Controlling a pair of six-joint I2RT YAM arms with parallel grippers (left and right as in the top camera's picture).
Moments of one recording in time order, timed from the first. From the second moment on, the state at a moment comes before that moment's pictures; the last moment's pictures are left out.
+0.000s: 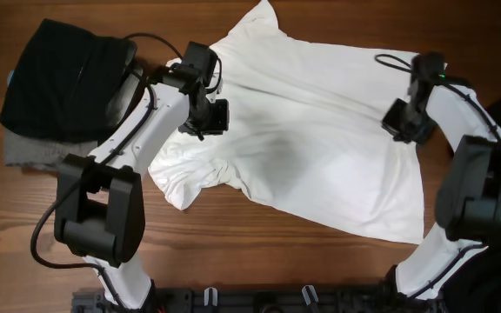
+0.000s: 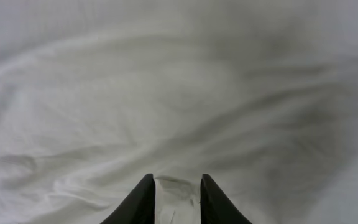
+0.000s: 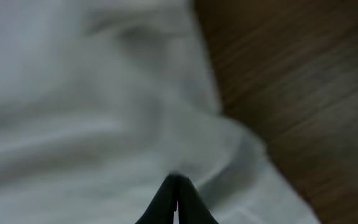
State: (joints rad) left arm -0.33 1.91 1.44 -0.90 0.16 -0.29; right arm -0.18 1.97 1.32 -0.82 0.10 0.48
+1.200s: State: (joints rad) left arm -0.15 2.29 1.44 0.12 0.19 -0.17; right arm -0.06 1.50 1.32 -1.10 -0.34 0.26
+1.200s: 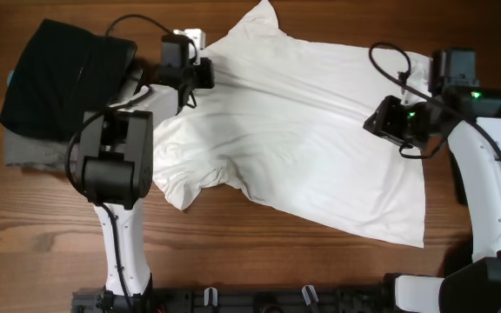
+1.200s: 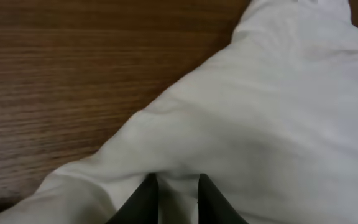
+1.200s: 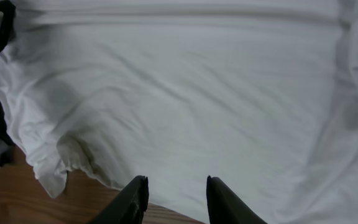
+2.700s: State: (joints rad) left arm 0.03 1.73 1.53 -1.22 0.32 -0.17; right arm -0.33 1.77 0.99 -0.80 -0.16 0.32
